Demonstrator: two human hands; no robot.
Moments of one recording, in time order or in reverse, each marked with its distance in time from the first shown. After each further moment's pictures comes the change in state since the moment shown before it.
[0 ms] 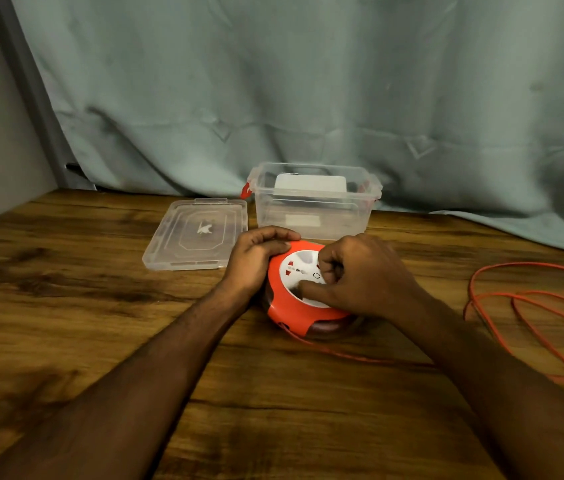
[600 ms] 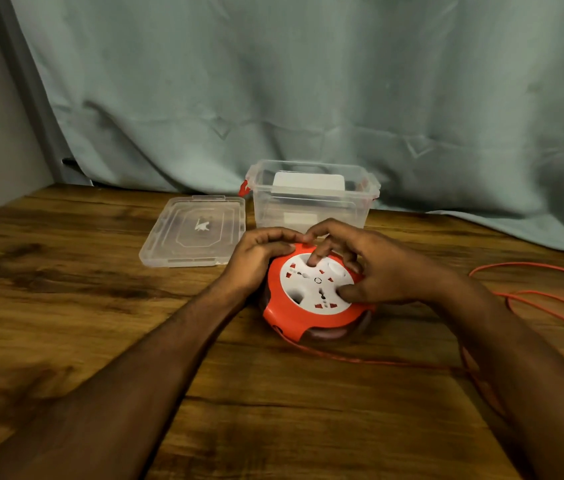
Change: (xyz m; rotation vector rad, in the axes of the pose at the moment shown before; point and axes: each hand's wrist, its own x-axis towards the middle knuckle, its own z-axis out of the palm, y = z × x) left_hand -0.001 0.001 -0.001 0.046 -0.112 -0.001; right_hand 0.010 0.036 -0.020 0.282 -0.314 -0.124
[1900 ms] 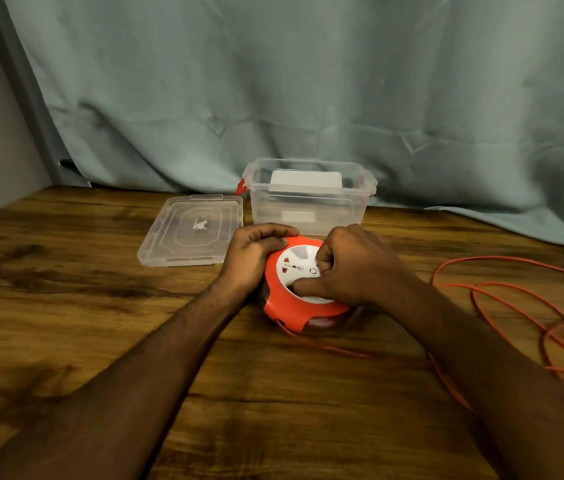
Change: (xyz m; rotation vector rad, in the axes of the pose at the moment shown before) left_hand -0.002 0.000 0.005 -0.010 0.136 0.032; right_hand 0.010 -0.035 0.024 -0.293 0.218 0.298
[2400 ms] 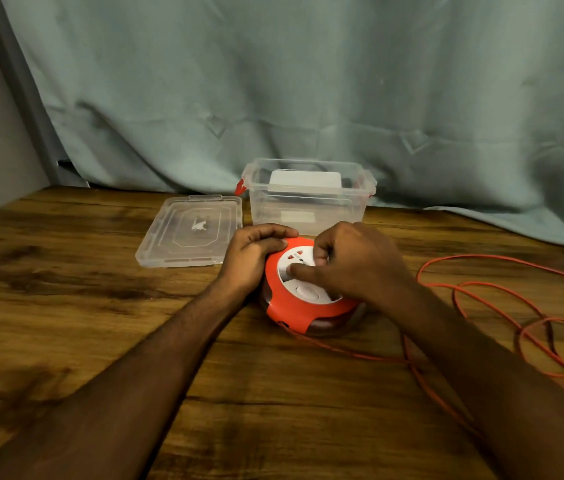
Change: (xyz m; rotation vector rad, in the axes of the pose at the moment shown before) left_hand 0.004 -0.003 -0.001 0.002 -0.025 -0.003; right_hand 0.006 0.002 0.003 0.024 0.131 0.044
